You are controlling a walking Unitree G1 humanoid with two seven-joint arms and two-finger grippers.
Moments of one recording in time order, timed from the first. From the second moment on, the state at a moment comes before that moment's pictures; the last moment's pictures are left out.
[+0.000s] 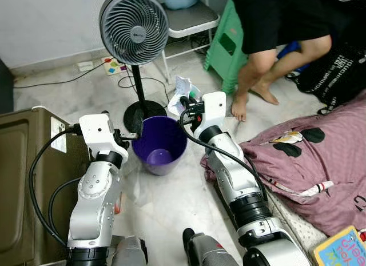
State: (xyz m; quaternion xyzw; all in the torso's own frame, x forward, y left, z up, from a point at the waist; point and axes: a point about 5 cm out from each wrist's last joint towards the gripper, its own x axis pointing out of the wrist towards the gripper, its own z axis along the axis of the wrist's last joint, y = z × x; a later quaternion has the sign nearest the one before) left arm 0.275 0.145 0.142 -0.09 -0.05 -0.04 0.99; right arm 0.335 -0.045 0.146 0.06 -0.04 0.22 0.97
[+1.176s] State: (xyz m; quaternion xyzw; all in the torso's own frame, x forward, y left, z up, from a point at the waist) left arm 0.276 0.130 0.145 -0.11 -0.06 -0.08 0.99; right arm 0.337 -0.055 0.139 0.05 -0.04 0.21 0.98
